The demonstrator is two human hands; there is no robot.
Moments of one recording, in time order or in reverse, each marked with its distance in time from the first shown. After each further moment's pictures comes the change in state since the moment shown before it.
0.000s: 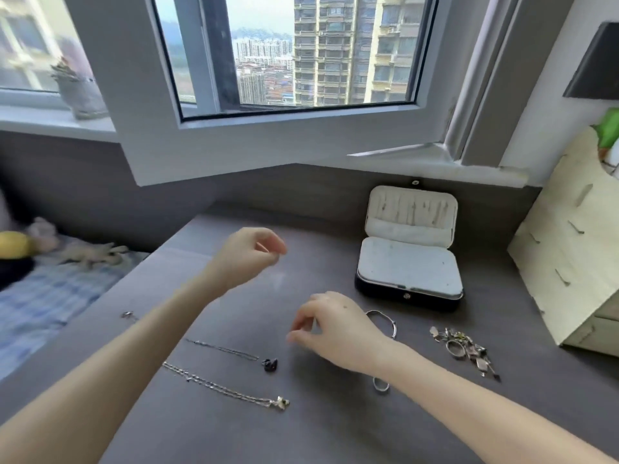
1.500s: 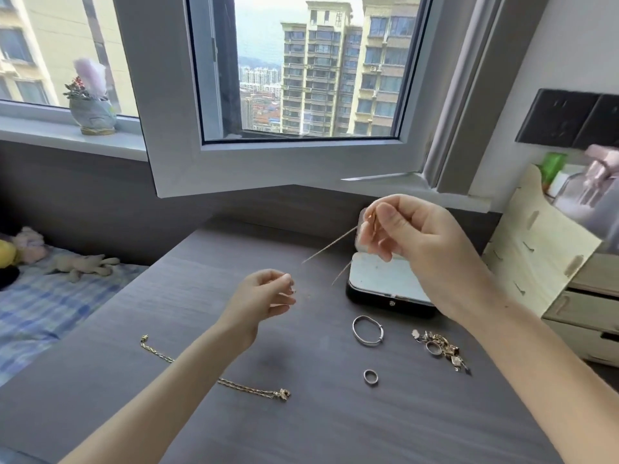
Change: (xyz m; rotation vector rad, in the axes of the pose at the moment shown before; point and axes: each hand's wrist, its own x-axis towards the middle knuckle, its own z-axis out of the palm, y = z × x) left_hand -0.060 0.010 0.026 -0.759 0.009 -0.310; right_hand -0.042 -0.052 -0.130 0.817 0.452 -0.058
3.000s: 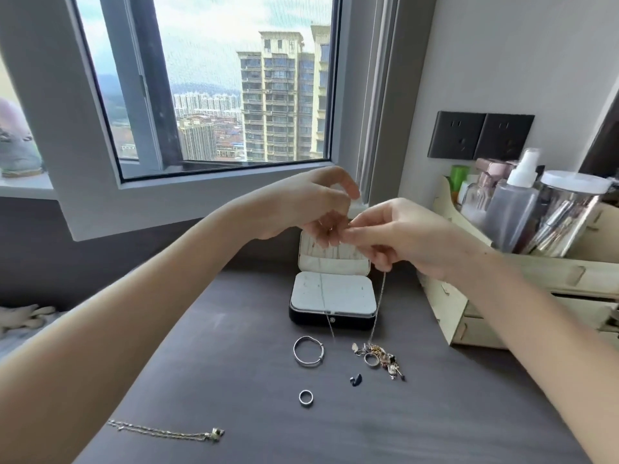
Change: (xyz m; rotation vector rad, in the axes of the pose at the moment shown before) left_hand -0.016 0.178 0.128 0.509 -0.597 0.375; right_hand 0.010 -0.028 -0.094 -0.287 -0.143 0.344
